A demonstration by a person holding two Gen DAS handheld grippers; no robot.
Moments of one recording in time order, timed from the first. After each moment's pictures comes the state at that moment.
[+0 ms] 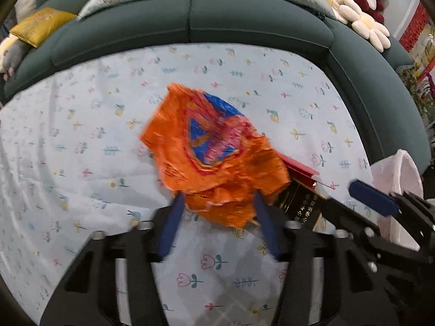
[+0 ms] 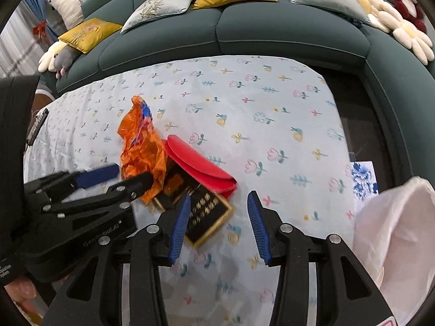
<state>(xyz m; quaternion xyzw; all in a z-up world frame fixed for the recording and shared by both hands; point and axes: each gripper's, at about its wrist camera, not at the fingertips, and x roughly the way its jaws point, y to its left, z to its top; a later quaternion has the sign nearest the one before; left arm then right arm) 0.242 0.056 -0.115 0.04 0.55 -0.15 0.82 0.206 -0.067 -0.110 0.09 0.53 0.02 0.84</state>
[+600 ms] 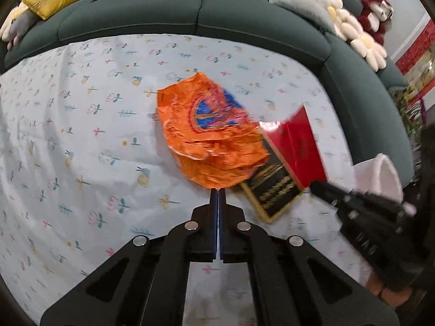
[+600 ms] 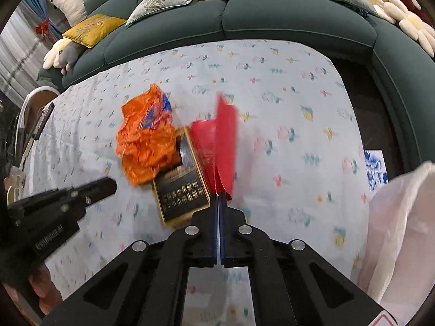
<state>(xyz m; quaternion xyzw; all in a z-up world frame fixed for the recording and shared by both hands) 0.201 0.090 -0.099 -0.03 0.55 -0.16 0.82 0.188 -0.066 -0.122 0.11 0.54 0.04 0.83</state>
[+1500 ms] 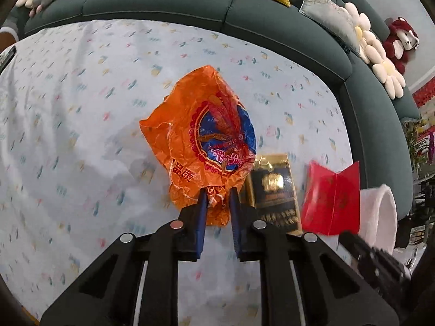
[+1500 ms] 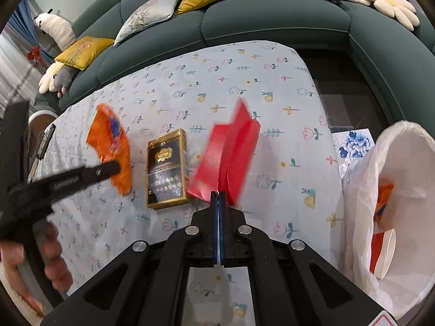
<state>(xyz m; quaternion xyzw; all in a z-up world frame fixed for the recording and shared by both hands) 0.207 0.096 -0.105 -0.09 0.57 -0.10 0.81 0.146 -0.098 -0.109 0.16 0.52 0.01 0.84</state>
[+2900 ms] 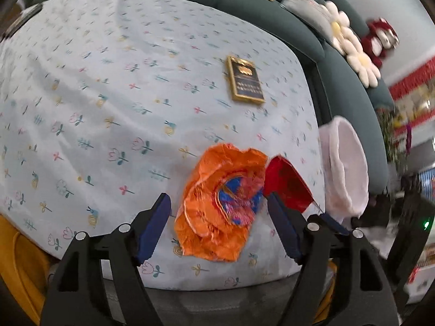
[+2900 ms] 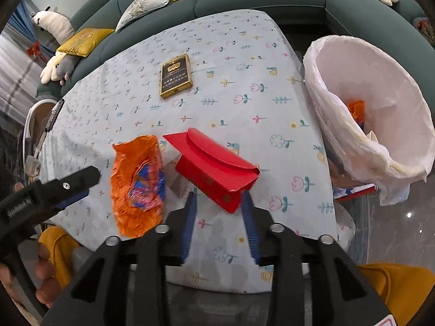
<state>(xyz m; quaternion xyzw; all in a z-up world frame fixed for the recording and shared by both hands) 0.041 0.119 -0.083 -0.14 0.57 -0.14 0.80 -0.010 -0.075 -0.104 0.17 0.55 -0.01 0.82</state>
